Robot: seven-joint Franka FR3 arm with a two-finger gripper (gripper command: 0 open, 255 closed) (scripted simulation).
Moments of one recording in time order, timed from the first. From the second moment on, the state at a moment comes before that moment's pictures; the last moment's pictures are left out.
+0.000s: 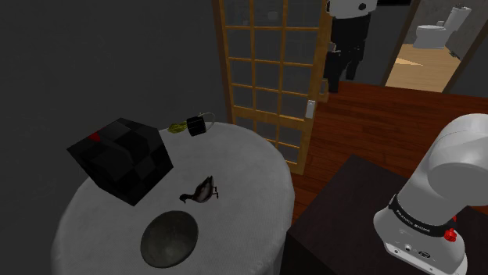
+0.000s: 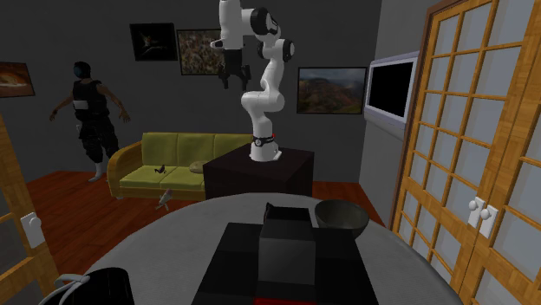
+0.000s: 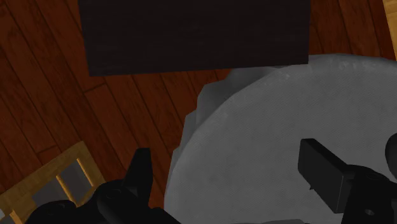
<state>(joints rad) -0.01 -0.77 0.06 -2.38 -0.01 1.51 0.05</state>
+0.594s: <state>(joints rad) 0.02 -0.58 0.07 -2.42 0.08 1.71 0.07</state>
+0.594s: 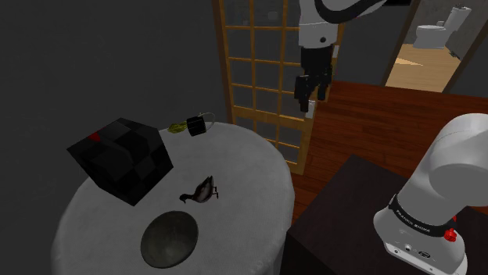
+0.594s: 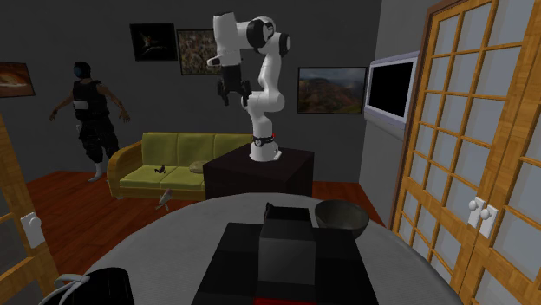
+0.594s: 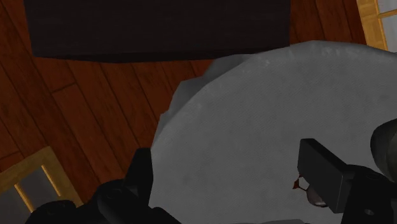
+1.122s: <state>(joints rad) 0.06 -0.31 0.10 -2.37 0.17 1.92 0.06</state>
